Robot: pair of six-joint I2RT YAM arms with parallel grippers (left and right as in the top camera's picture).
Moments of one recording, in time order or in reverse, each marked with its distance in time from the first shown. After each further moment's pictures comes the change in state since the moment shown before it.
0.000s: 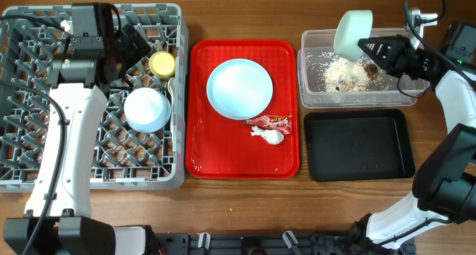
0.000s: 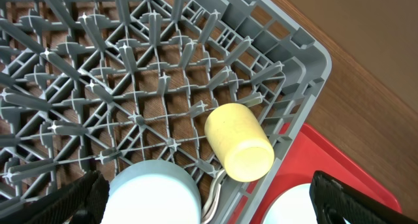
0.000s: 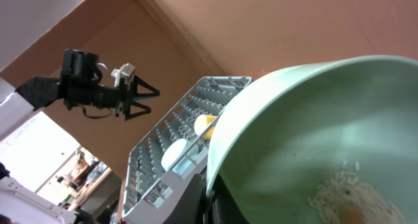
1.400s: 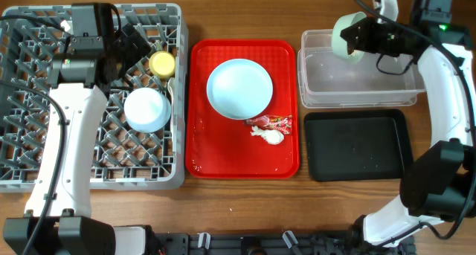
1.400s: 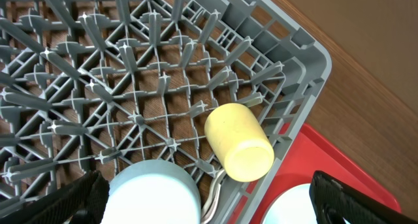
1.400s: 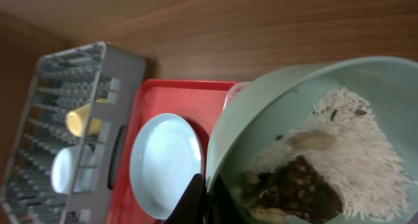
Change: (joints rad) left arm 0.000 0.000 0.000 0.000 0.000 -0.003; right arm 0.219 -0.034 0.274 -0.368 0.821 0.251
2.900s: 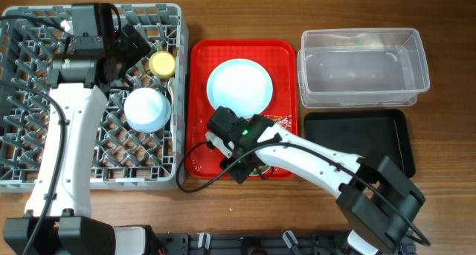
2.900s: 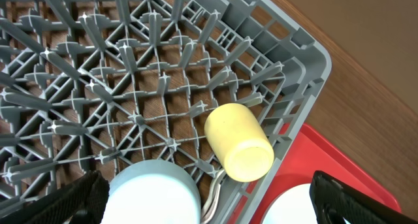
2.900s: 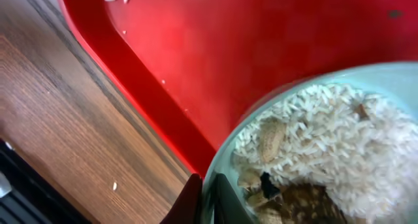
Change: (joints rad) left arm 0.000 0.000 0.000 0.000 0.000 0.000; right arm 1.087 -0.002 -0.398 -0.092 0.564 0.021
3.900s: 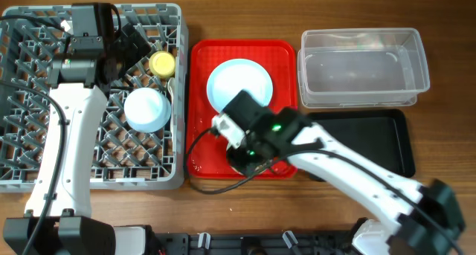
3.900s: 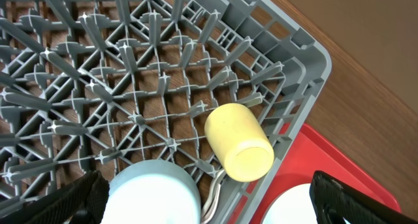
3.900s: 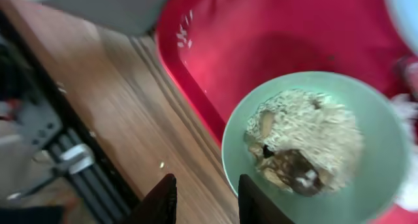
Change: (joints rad) left arm 0.000 0.000 0.000 0.000 0.000 0.000; right arm -0.039 -0.198 0.026 -0.050 -0.077 -0.028
